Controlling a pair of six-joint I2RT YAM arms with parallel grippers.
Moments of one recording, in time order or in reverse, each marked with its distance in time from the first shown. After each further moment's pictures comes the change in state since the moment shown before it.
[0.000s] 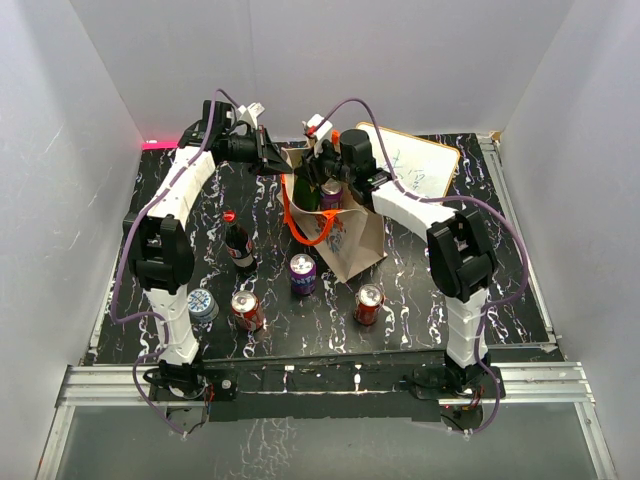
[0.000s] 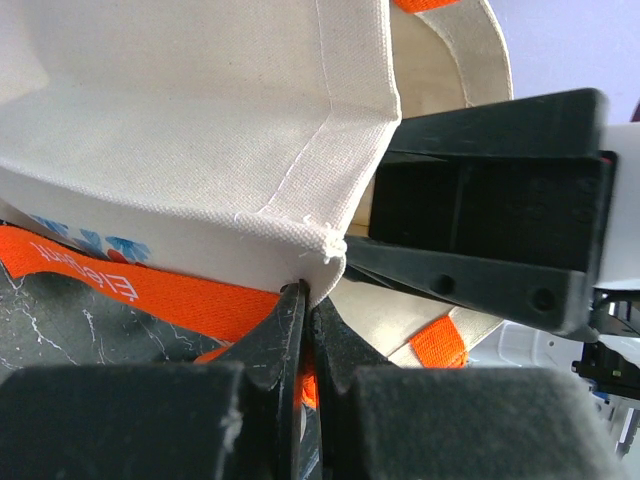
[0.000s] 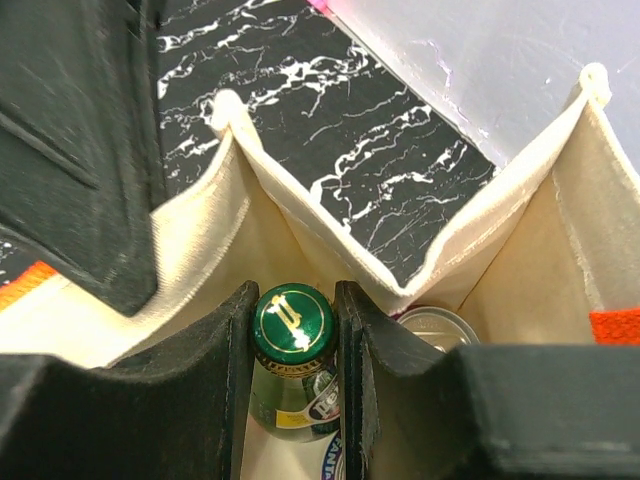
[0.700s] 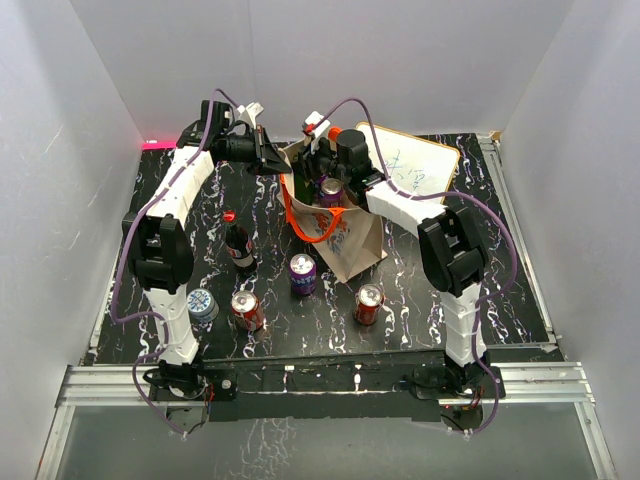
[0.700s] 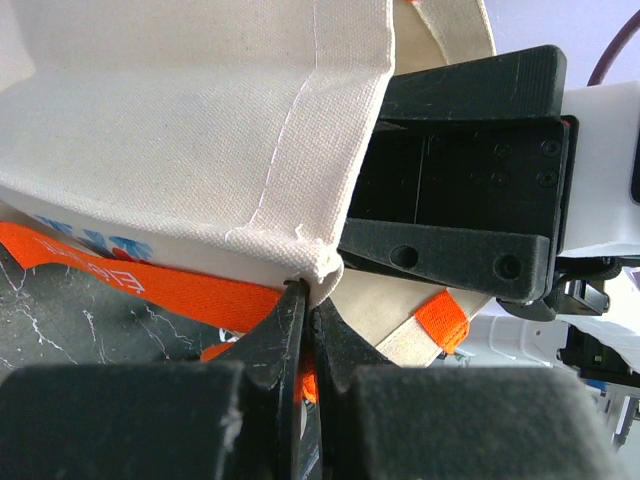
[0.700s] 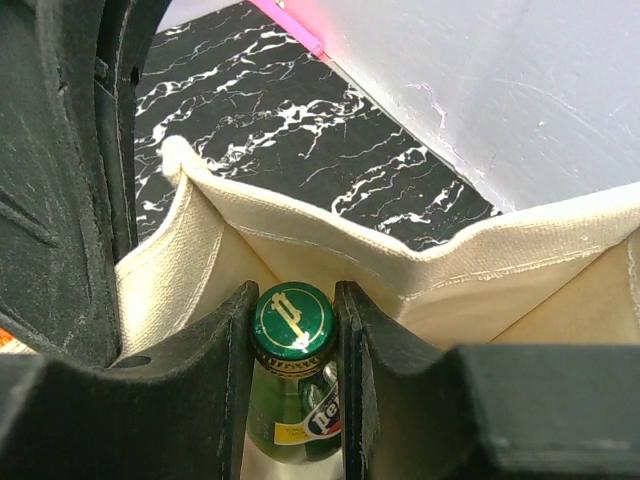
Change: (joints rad) left arm 0.010 0.002 0.000 0.000 0.023 0.009; right arm 0.002 0.079 0.040 0.120 -0.001 0.041
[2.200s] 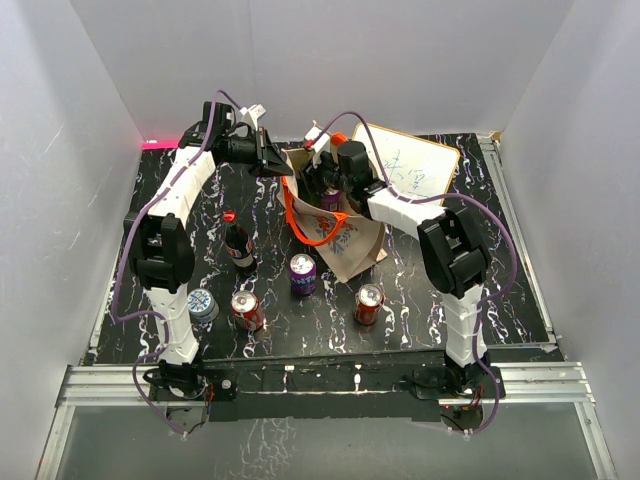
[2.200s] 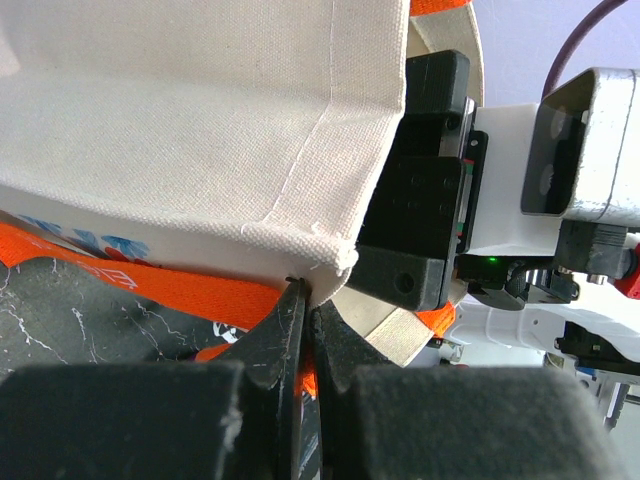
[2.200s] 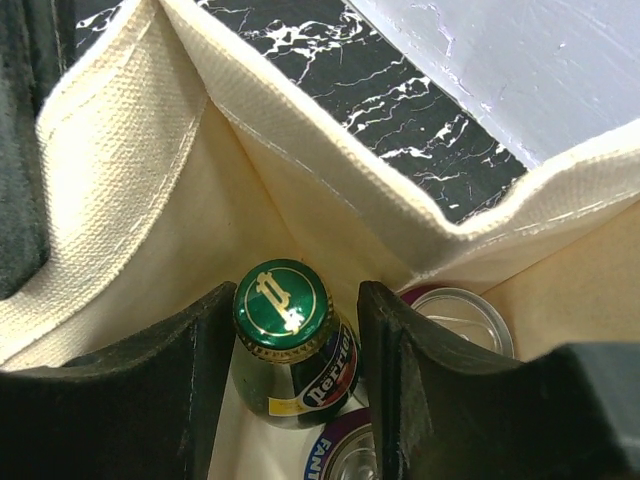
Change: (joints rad) left arm 0.003 0.010 0.000 -0.010 0.026 0.011; right arm -0.002 -0.018 -0.111 -0.016 0.025 -0.091
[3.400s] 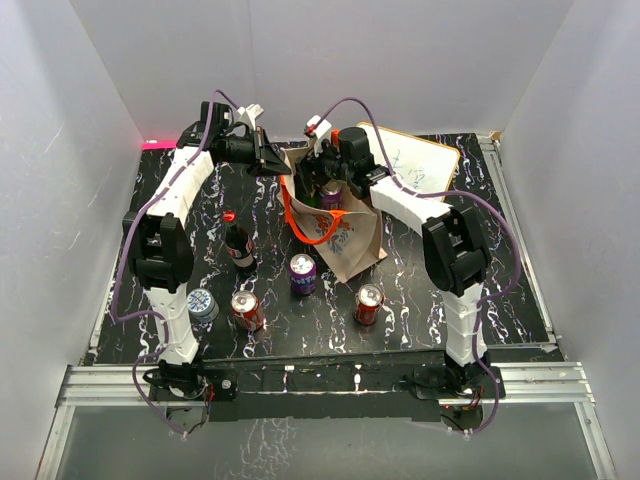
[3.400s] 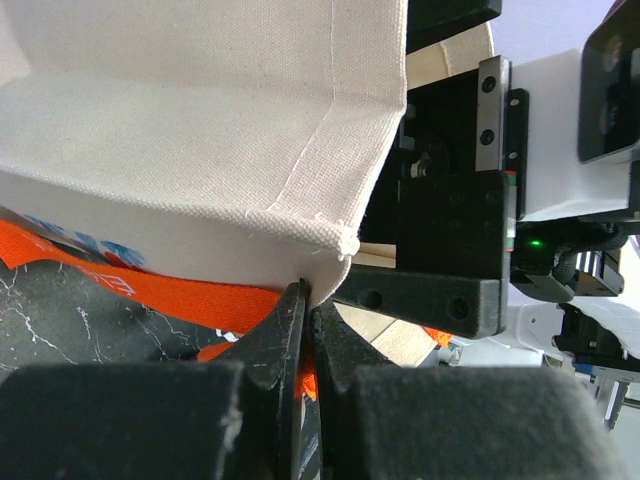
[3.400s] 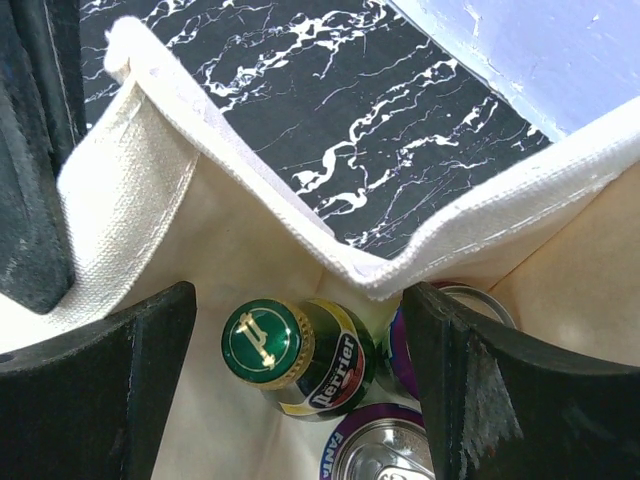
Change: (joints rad) left arm 0.004 0.000 -0.004 0.008 0.004 -0.003; right arm -0.014 0.011 0.134 -0.194 -0.067 0.077
